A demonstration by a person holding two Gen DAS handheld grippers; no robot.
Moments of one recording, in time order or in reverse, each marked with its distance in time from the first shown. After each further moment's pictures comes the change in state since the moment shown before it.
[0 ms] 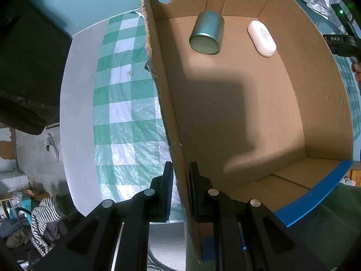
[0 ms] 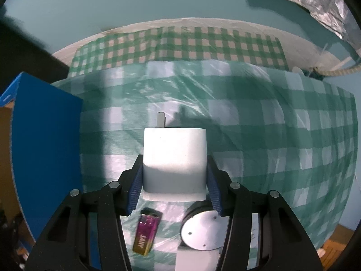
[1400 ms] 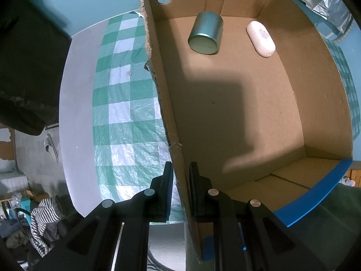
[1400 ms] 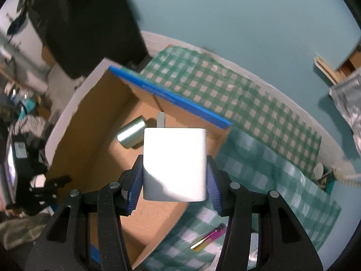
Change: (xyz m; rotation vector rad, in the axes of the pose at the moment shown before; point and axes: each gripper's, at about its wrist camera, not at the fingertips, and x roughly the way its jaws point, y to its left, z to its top) left arm 0.001 0.000 0.000 0.001 -0.004 -0.006; right arm -0.085 0.183 0.004 -0.568 -0.079 0.128
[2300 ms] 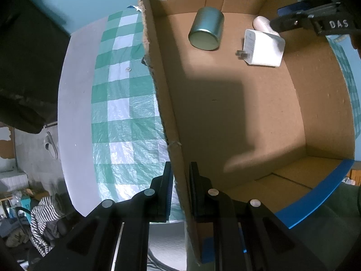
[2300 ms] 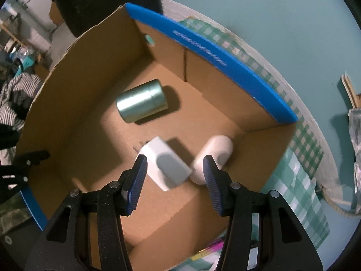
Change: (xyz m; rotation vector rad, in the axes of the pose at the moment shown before) left arm 0.005 0.000 0.000 -0.002 0.017 -0.002; right arm 0.060 0.028 -0.010 -0.151 0.152 -0.020
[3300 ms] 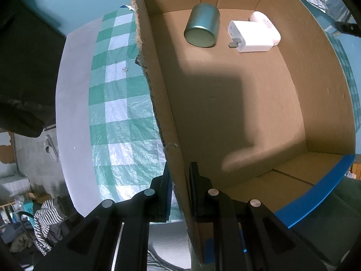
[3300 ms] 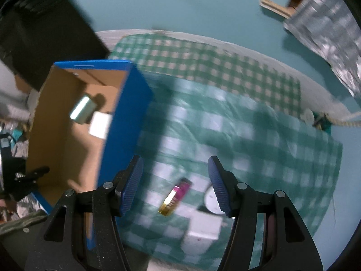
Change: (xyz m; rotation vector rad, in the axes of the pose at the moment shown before) left arm -0.002 -0.005 0.001 0.035 0.018 0.001; right arm -0.068 -0.116 -0.109 0.471 -0.074 -0.024
